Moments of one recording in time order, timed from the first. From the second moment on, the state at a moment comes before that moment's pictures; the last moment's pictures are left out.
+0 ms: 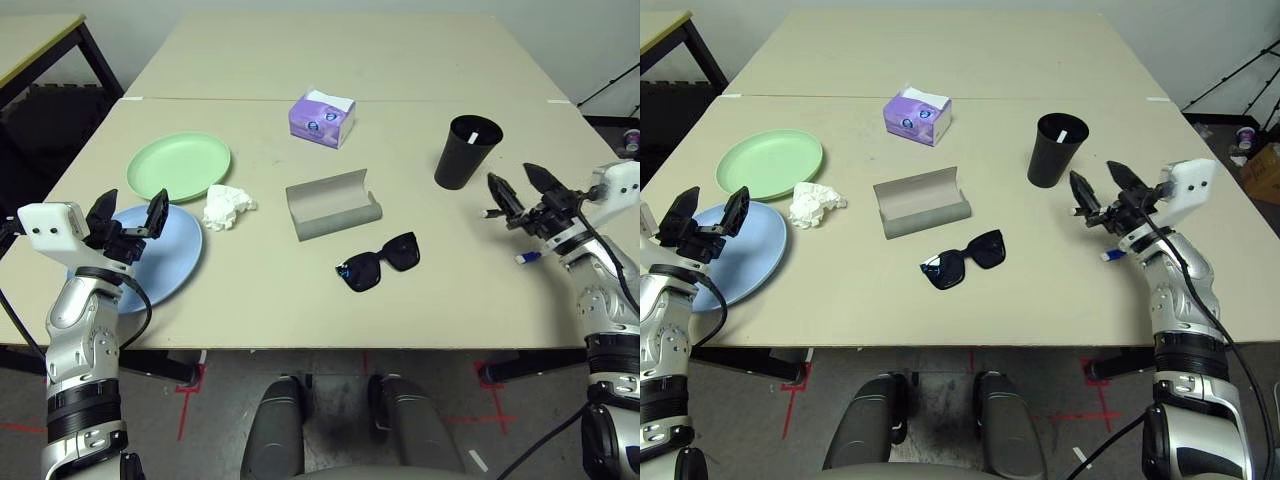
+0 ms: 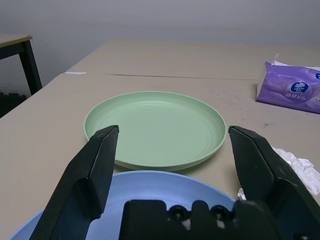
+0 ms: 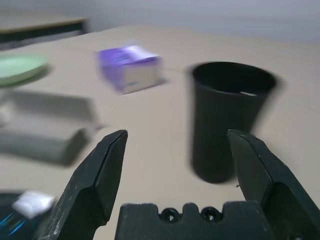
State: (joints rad) left arm -0.19 0.49 0.47 0.18 -0.43 -0.03 -0.45; right arm -0.39 -0.53 -0.24 0.37 0.42 -0.05 0.87
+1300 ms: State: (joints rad) left arm -0.13 0.76 0.50 0.15 -0.51 0.14 -0.68; right arm -0.50 -0.54 -0.05 0.39 0.37 -0.14 1.34
